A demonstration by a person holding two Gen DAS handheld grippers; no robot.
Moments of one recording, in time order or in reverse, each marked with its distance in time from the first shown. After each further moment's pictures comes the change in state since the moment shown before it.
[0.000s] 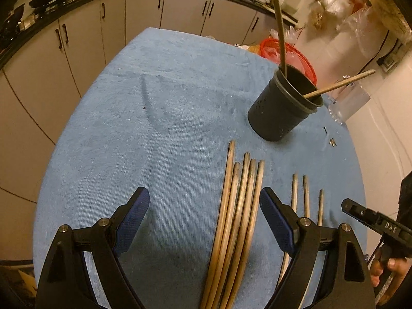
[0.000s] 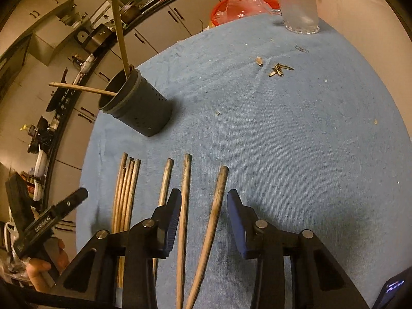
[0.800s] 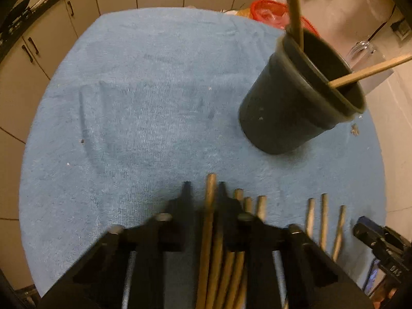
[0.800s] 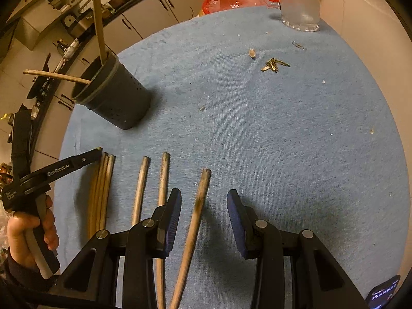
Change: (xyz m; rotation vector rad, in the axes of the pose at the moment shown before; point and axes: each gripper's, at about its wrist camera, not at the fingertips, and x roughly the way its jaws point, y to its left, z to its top) left arm 0.087 -0.045 0.053 0.150 0.160 0.064; right arm 0.022 0.000 0.013 -0.028 0.066 -0.121
